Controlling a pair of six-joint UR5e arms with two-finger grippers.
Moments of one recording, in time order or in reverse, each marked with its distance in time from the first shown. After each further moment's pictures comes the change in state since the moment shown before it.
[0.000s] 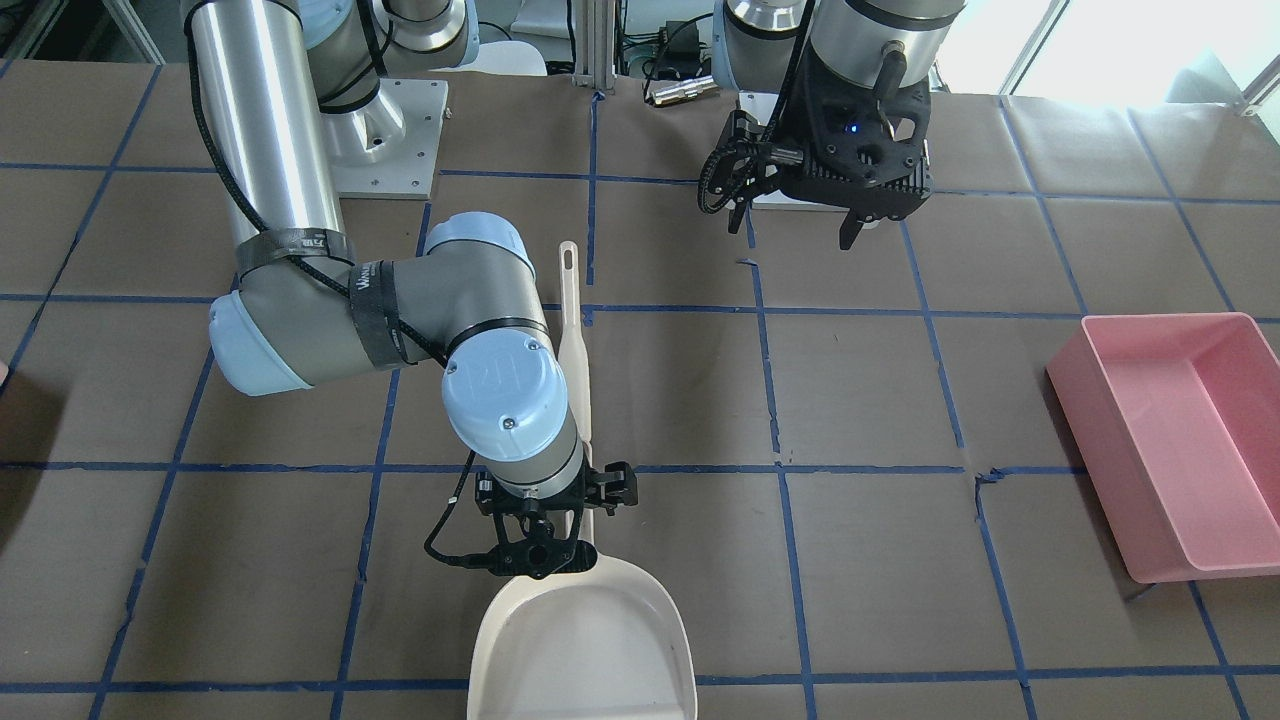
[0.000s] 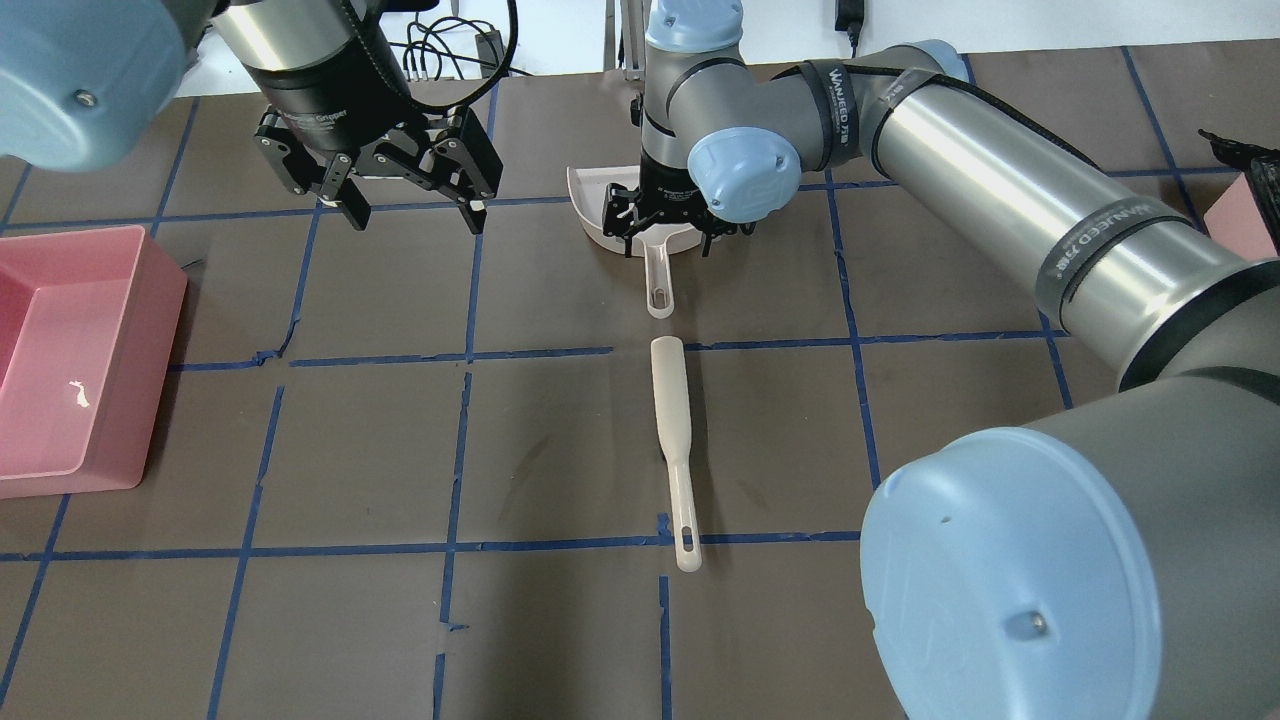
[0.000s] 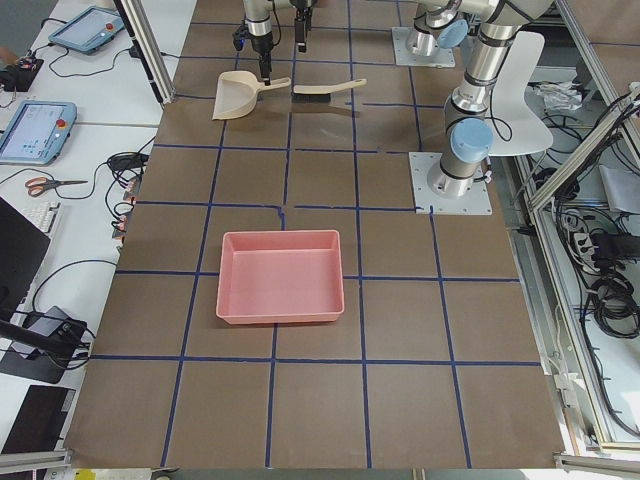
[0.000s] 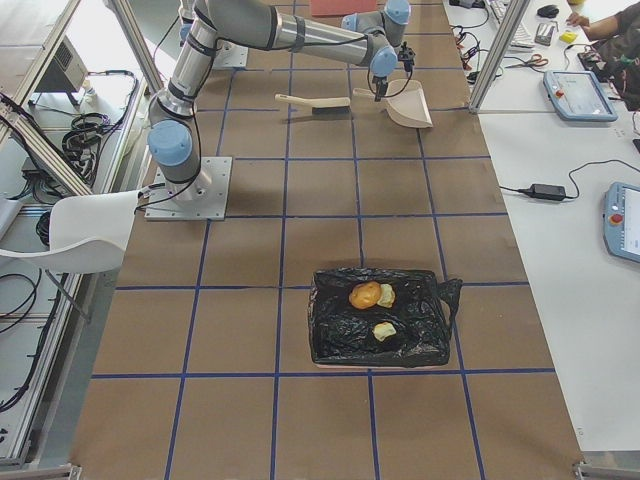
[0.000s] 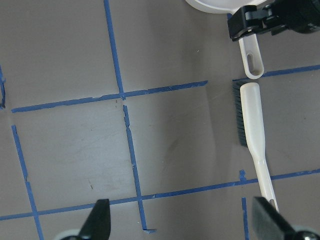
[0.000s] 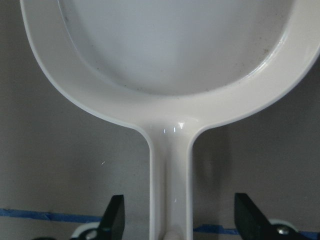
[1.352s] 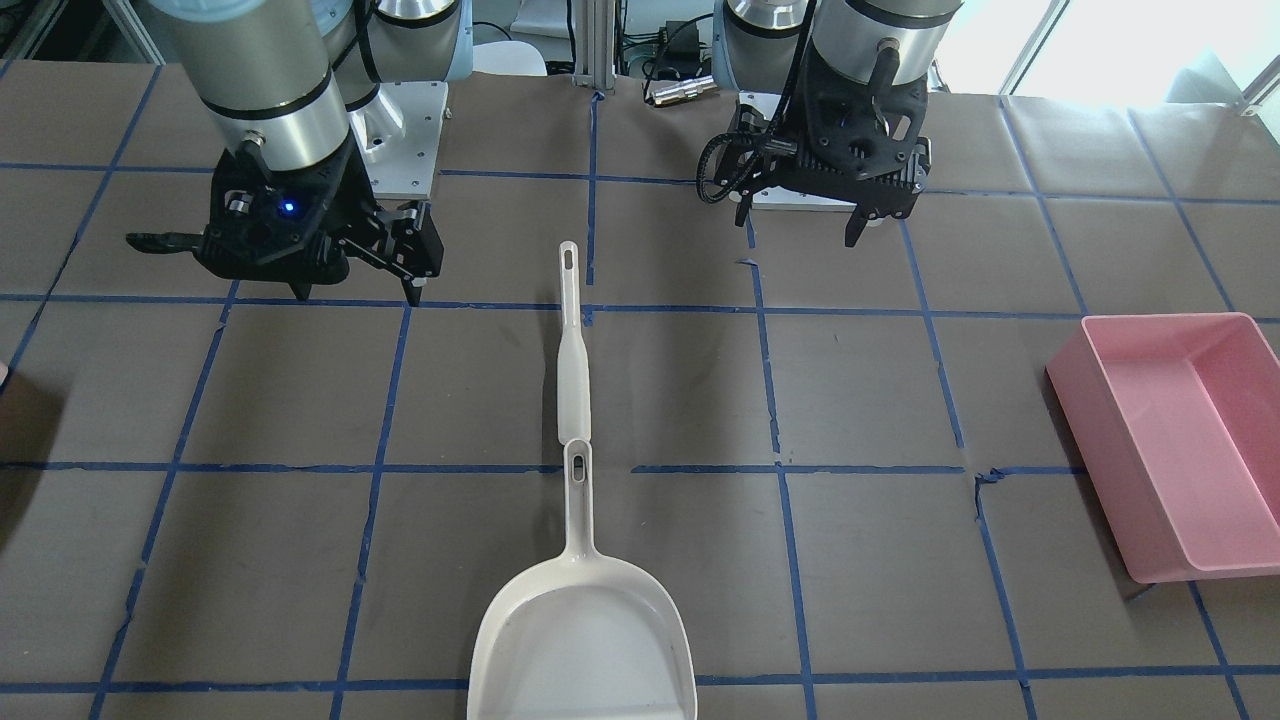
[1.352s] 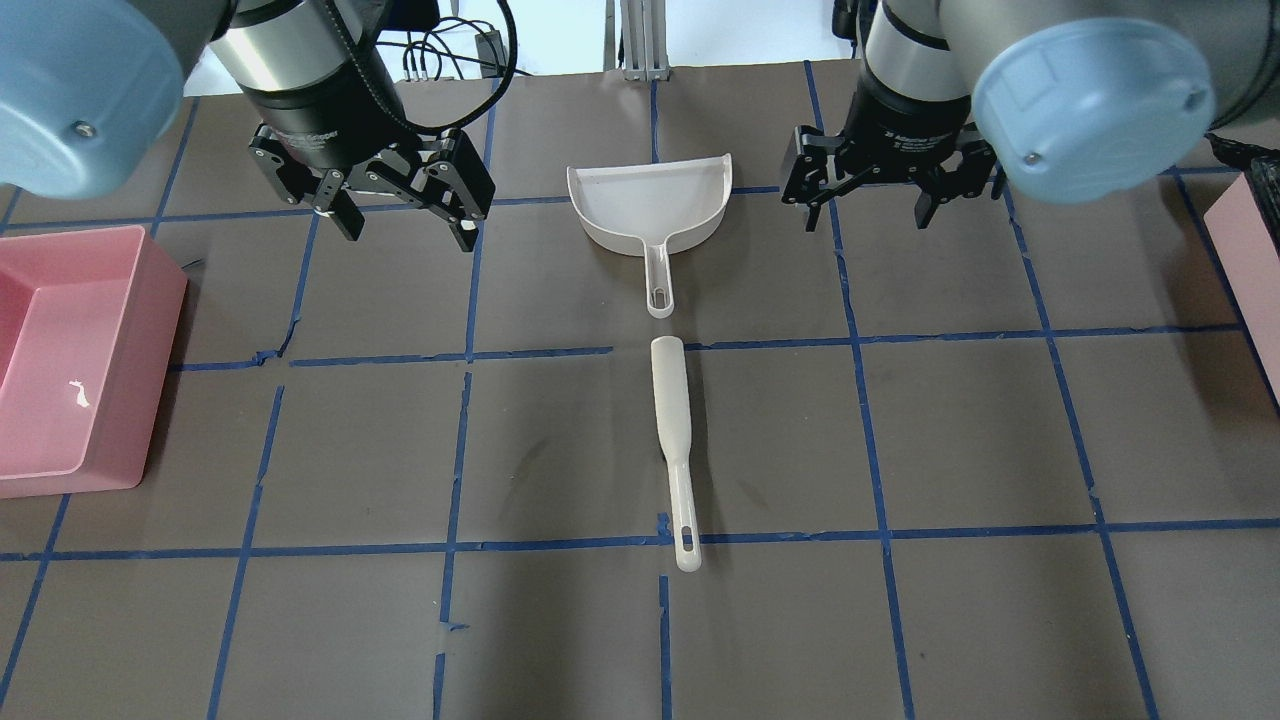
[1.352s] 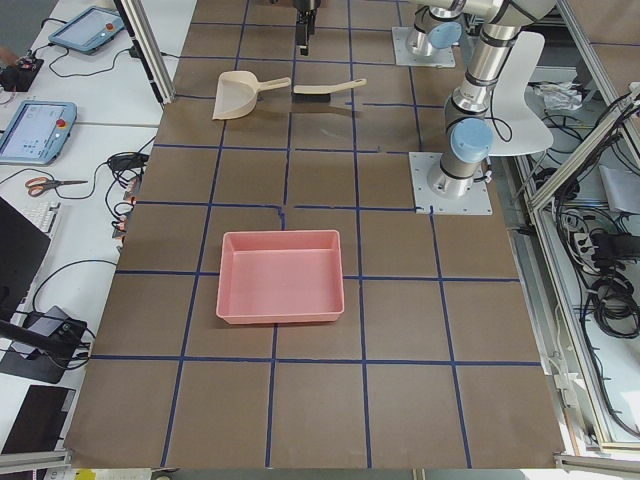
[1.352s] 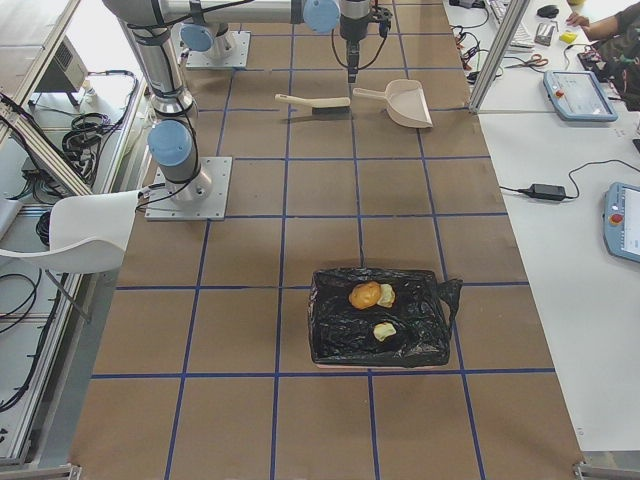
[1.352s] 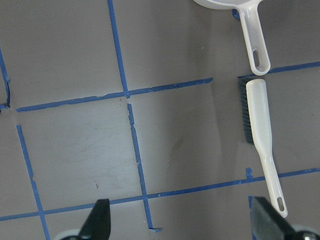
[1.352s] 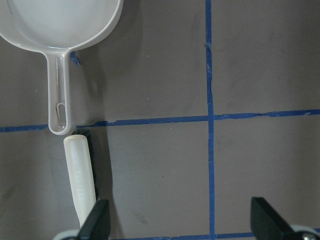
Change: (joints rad) left arm 0.007 0.033 -0.048 0.012 0.019 0.088; right arm -0.180 -0.561 0.243 0.275 -0.133 -0.116
